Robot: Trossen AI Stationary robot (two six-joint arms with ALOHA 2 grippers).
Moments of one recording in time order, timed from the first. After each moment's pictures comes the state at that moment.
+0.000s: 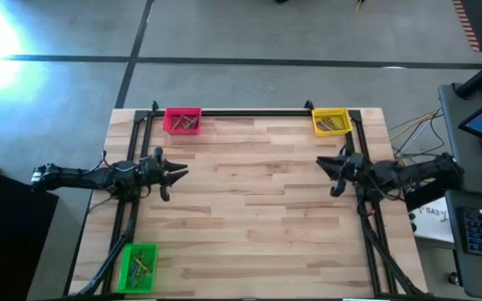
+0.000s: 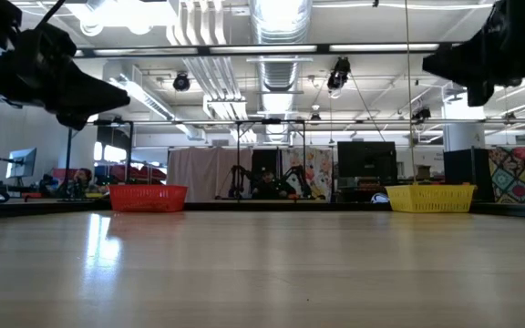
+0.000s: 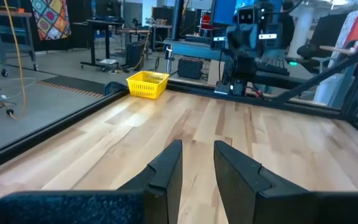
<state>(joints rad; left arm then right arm) -0.05 0.15 0.02 0.09 -0.31 -0.12 0.22 0.14 0.08 0.16 0.57 0.11</state>
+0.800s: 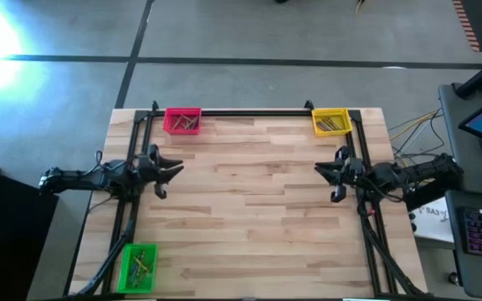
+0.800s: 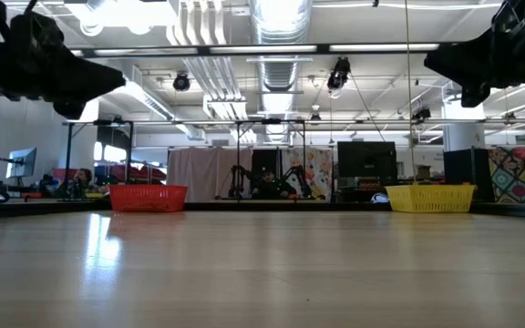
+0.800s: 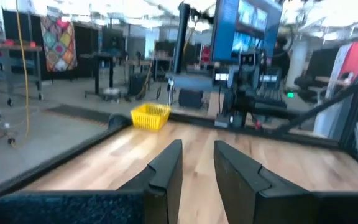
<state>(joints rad) -0.05 0.00 0.01 0.10 -0.32 -0.07 0.22 0.14 0.01 0.30 0.45 0.02</state>
